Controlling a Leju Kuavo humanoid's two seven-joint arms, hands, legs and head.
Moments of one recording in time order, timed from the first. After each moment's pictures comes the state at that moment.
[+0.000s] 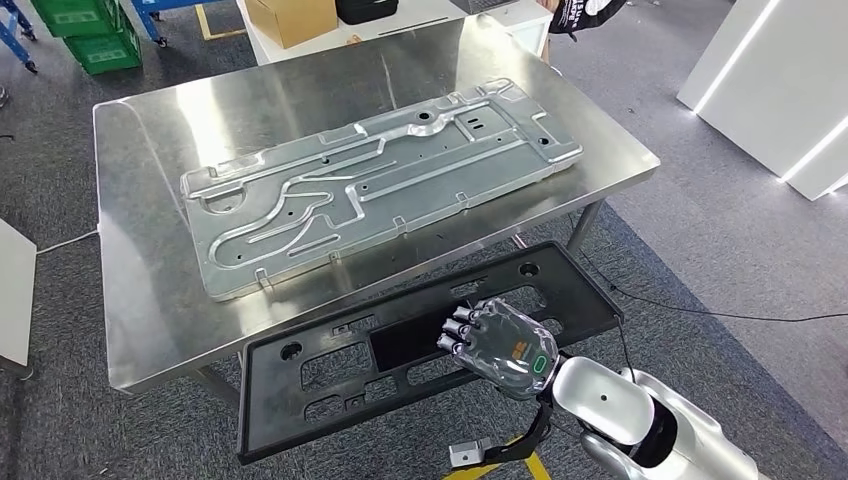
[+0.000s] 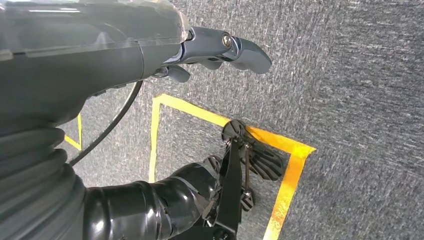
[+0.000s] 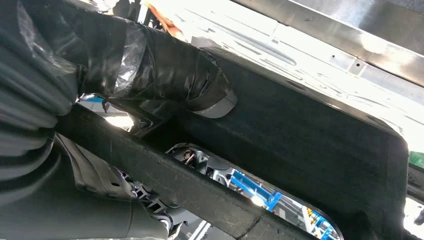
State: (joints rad) left arm -0.07 -0.19 1.36 -0.49 -0.91 -0.18 -0.20; right arm -0.33 -0.54 0.85 -1.93 1.32 -0.02 -0.11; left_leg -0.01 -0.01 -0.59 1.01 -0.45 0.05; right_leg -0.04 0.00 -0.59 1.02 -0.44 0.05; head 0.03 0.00
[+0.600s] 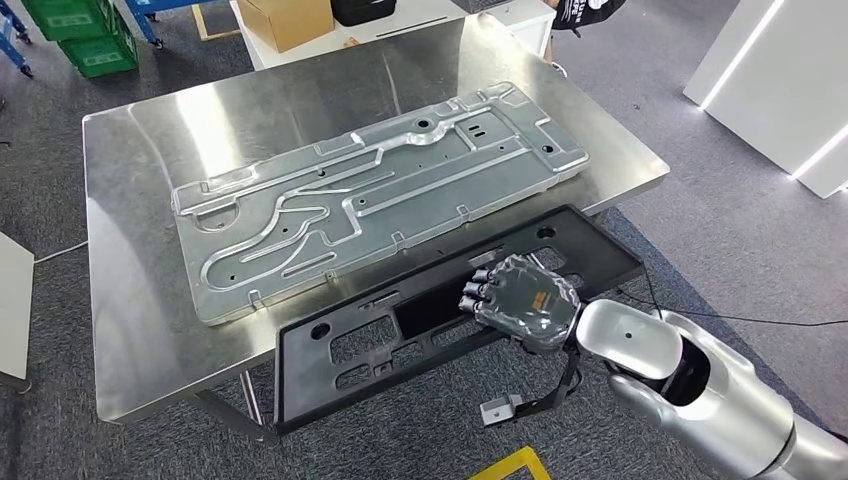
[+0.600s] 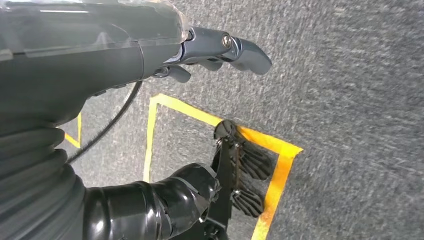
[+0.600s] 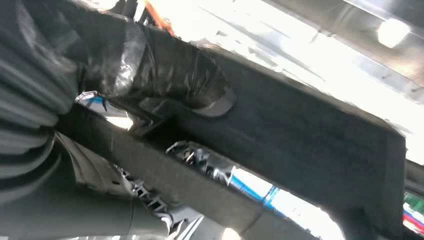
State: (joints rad) left arm -0.08 -0.18 1.36 -0.48 -0.91 -0.14 -0.18; right arm -0.55 -0.64 0.87 -1.91 1.13 0.11 -0.20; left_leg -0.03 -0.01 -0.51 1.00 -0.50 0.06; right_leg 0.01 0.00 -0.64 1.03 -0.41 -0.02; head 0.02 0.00
